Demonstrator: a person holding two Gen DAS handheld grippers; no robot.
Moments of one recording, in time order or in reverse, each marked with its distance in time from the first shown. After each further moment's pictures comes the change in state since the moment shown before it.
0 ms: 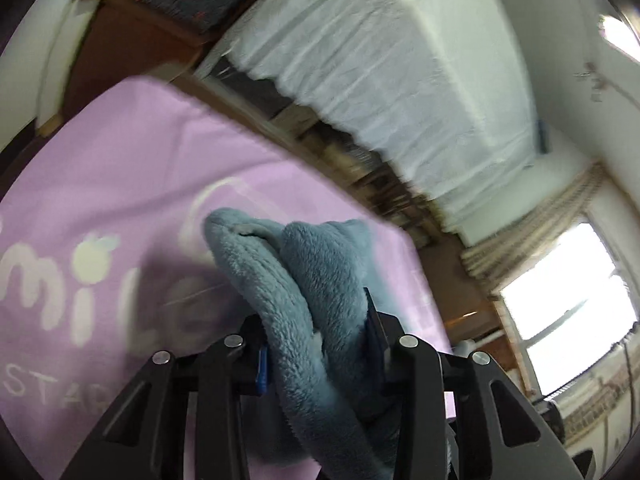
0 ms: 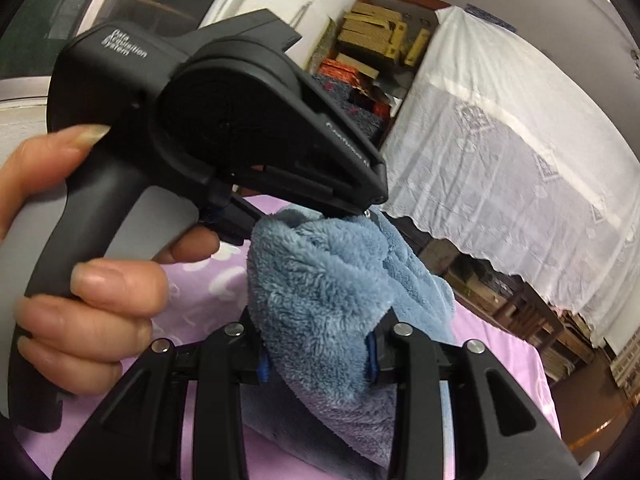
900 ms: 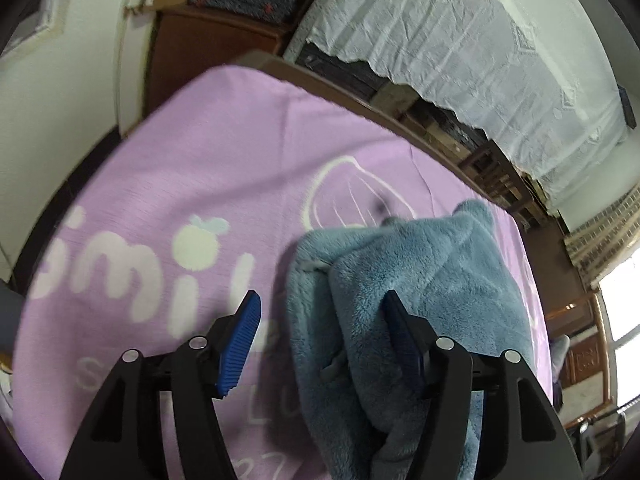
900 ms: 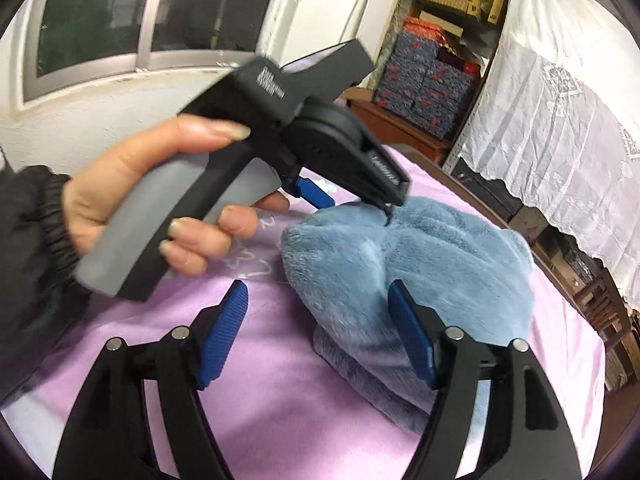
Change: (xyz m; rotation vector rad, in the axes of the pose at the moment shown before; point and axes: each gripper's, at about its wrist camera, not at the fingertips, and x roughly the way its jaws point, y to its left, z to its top) left arm 0.006 0.012 0.001 0.027 0.011 0.380; right arm -0.018 -0.022 -0.029 -0.024 0.142 0.378
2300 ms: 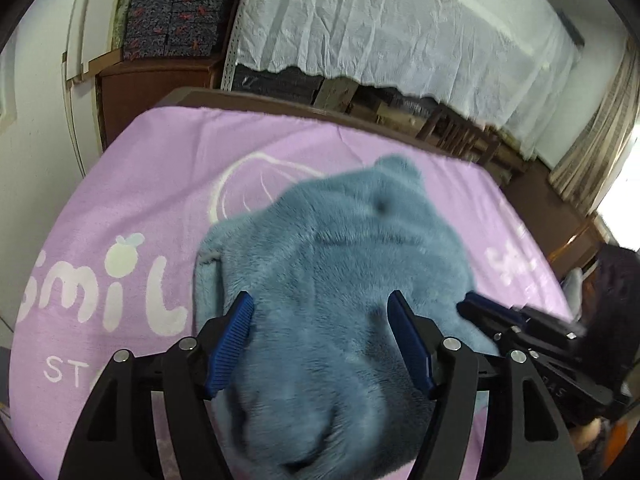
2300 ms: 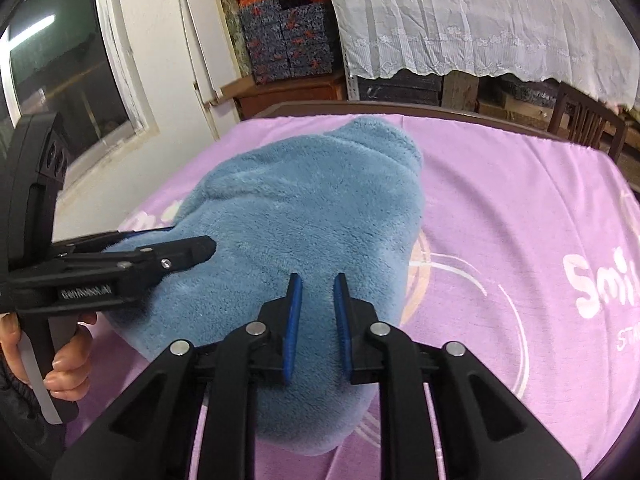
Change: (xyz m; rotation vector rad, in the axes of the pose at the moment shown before) left arm -0.008 -0.073 -0.040 0.262 -0.041 -0.034; right arm 0.017 -0.156 -0.064 0.636 0.057 -0.018
